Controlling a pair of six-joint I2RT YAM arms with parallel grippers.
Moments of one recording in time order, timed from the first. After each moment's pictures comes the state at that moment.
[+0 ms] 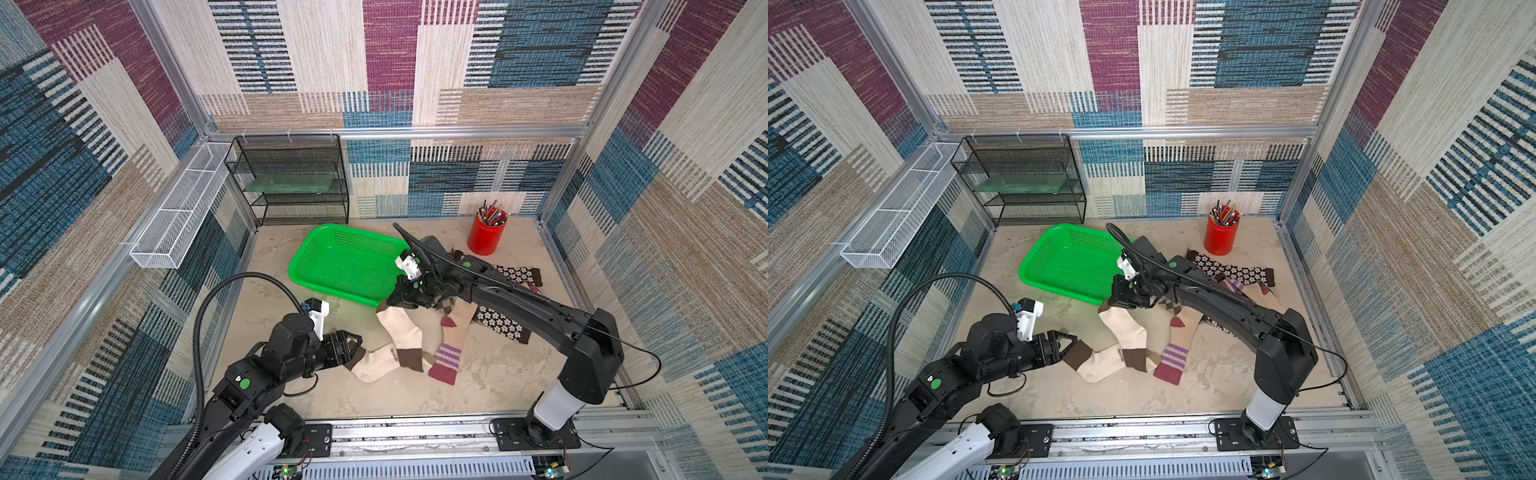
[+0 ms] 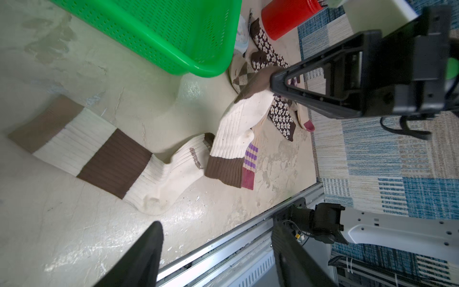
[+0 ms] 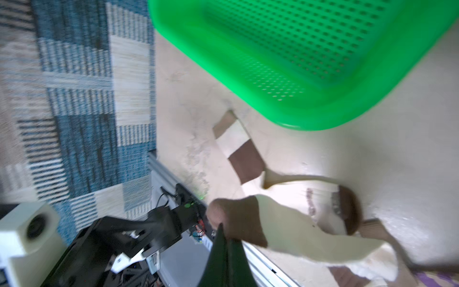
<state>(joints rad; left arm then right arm) -0.61 0.61 0.80 -0.83 0.17 -0.80 0.77 1.66 1.52 -0.70 -0.49 0.78</state>
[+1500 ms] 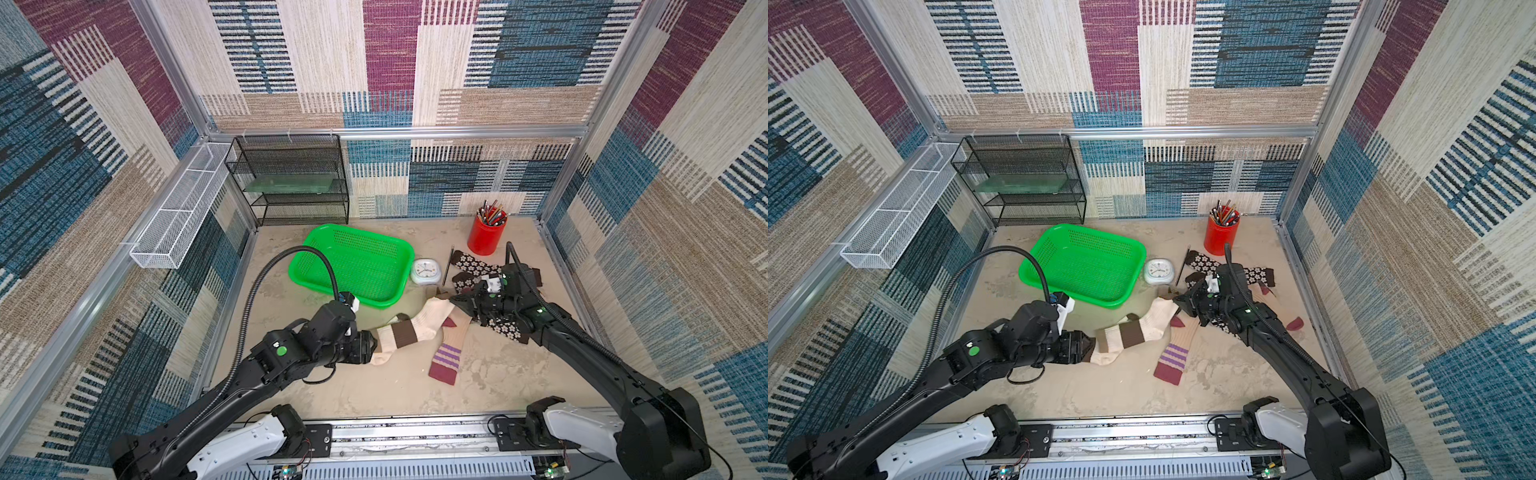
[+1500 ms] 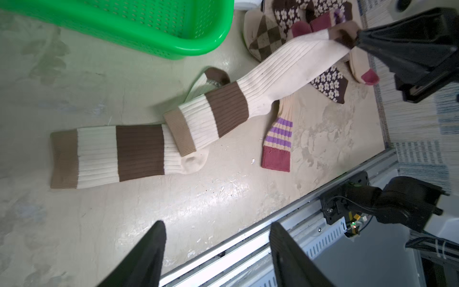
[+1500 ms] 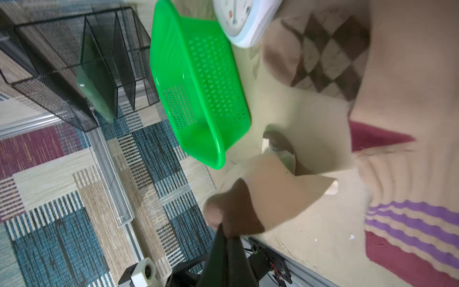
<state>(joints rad) -0.84 0.92 0.89 -0.87 0.00 -0.71 0.26 1.16 0.73 -0.26 -0.60 1.32</state>
